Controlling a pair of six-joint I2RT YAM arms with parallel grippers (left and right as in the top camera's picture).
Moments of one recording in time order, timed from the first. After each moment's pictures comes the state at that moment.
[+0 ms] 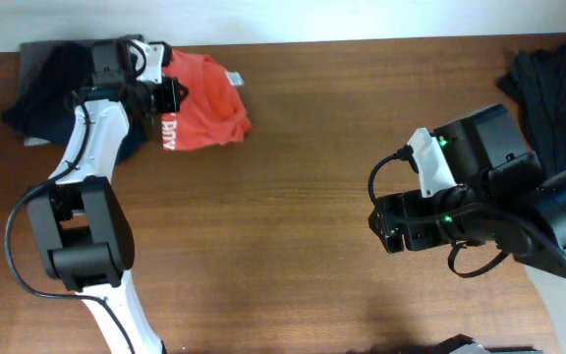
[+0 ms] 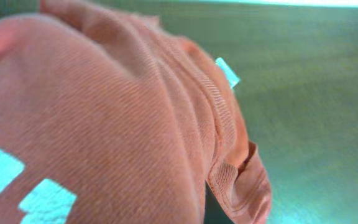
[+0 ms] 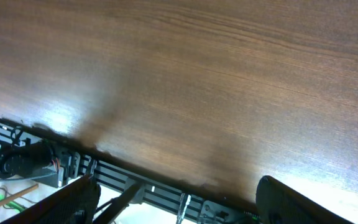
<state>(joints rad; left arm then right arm) 0.08 2.15 1.75 -0.48 0.45 0.07 0.40 1.31 1.83 -1.69 -0.18 0.24</state>
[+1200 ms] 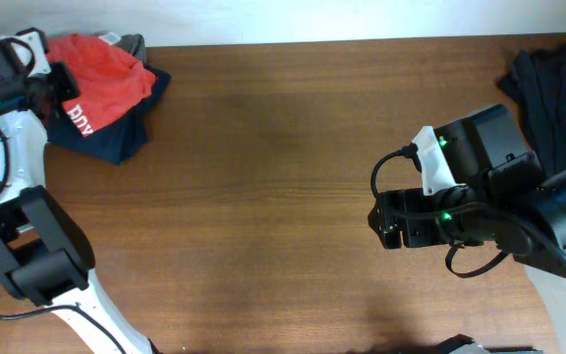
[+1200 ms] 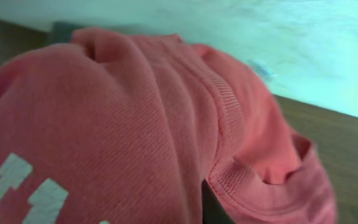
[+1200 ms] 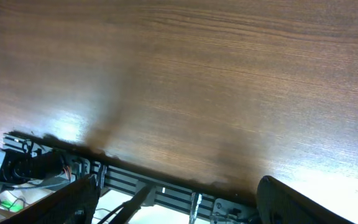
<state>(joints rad) 0.40 2.16 1.83 -0.34 0.27 0.00 0.40 1.31 1.83 -1.69 -0.18 0.33</state>
